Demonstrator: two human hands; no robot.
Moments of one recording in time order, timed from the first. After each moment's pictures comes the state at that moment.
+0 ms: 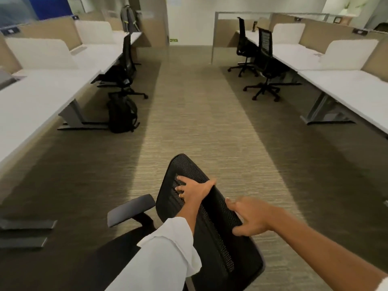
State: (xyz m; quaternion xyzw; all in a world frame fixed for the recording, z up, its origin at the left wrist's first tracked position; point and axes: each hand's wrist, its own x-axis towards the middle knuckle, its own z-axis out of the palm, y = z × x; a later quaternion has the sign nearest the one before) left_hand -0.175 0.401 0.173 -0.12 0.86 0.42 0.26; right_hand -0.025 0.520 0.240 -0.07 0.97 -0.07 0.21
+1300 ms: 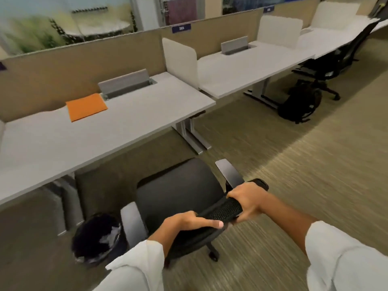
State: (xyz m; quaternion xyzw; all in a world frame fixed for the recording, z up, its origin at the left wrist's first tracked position) left_hand 0.133 -0.021 0.170 -0.28 0.81 0.36 0.36; right_hand -0.032 0.165 0.186 -0.59 0.80 0.04 0.09
